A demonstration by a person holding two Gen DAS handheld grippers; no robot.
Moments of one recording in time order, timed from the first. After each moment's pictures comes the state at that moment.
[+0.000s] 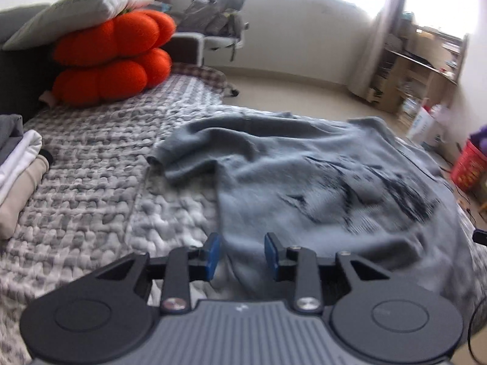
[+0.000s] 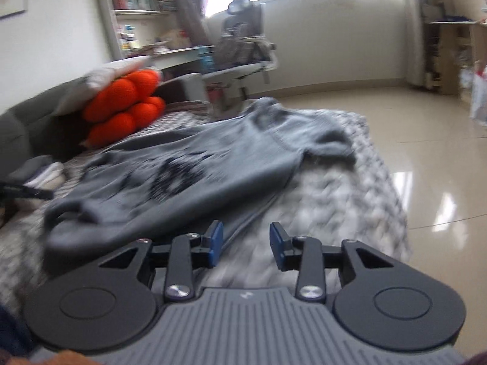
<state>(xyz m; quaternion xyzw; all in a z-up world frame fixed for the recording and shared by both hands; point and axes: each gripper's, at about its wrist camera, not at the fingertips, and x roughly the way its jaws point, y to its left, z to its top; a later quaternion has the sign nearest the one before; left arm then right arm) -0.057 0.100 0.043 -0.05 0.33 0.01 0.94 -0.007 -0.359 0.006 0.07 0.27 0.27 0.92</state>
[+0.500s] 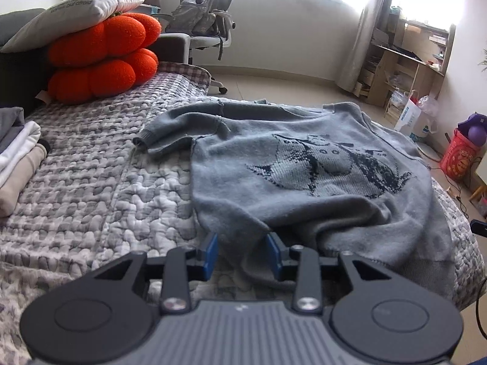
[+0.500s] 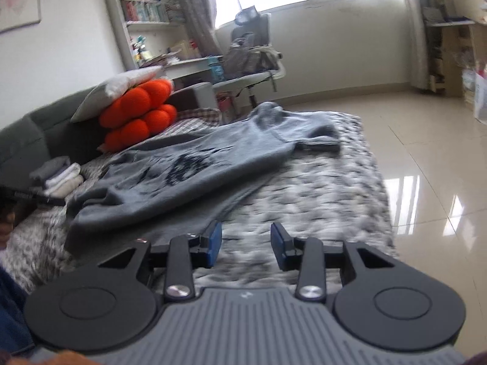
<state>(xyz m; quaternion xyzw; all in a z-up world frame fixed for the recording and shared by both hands) -0.091 0.073 0.044 -0.05 0.34 0.01 0.94 -0.038 -0.397 0.007 0.09 0.25 0.28 0.92</state>
